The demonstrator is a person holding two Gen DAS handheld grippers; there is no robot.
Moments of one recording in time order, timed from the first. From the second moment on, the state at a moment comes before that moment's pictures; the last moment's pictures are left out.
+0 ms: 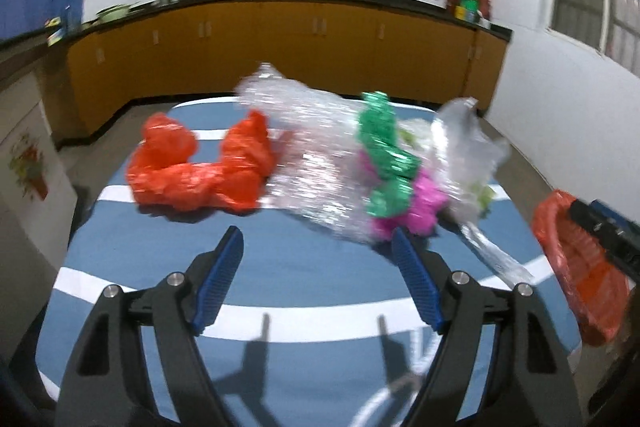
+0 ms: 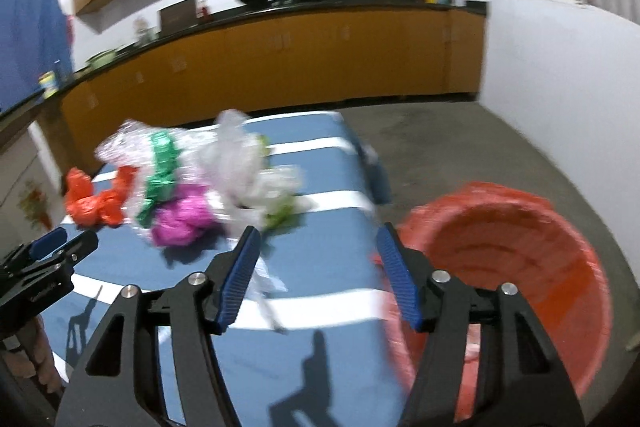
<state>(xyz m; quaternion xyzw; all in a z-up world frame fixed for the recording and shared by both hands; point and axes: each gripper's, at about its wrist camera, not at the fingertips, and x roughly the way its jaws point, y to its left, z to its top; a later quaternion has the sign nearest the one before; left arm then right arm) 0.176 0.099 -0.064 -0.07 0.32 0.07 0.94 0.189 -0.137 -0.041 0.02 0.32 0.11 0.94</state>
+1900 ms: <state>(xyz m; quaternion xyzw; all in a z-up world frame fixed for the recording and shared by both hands) 0.268 0.057 -0.081 -0.10 0.36 -0.04 0.93 0.164 -0.134 -0.060 0.04 0.34 0.14 0.93</state>
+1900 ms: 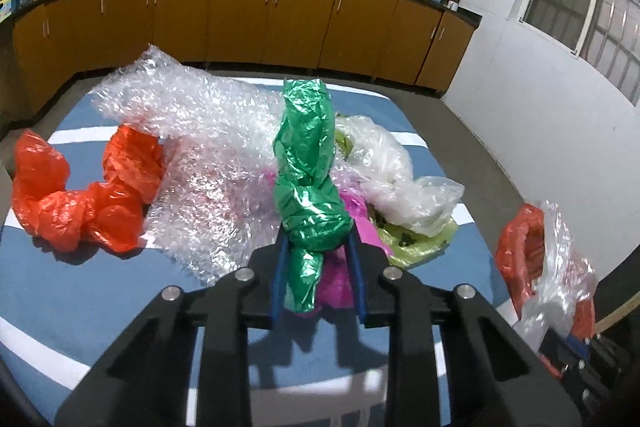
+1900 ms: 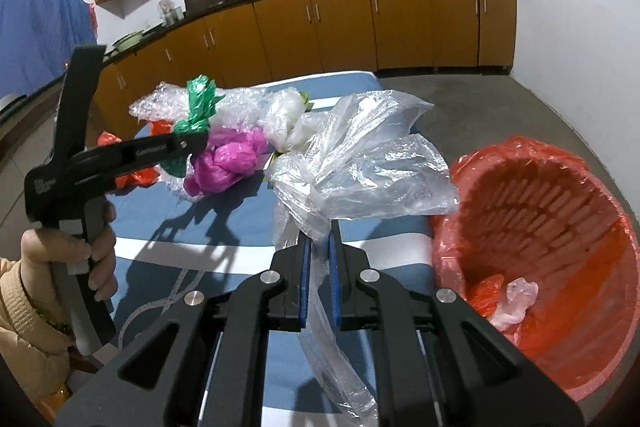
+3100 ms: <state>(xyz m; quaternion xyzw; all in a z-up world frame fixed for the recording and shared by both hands) 0.187 -0.102 -0.038 -0.05 0.31 -0.26 0.91 0.104 -0.268 -0.029 0.08 0.27 -0.05 0.96</state>
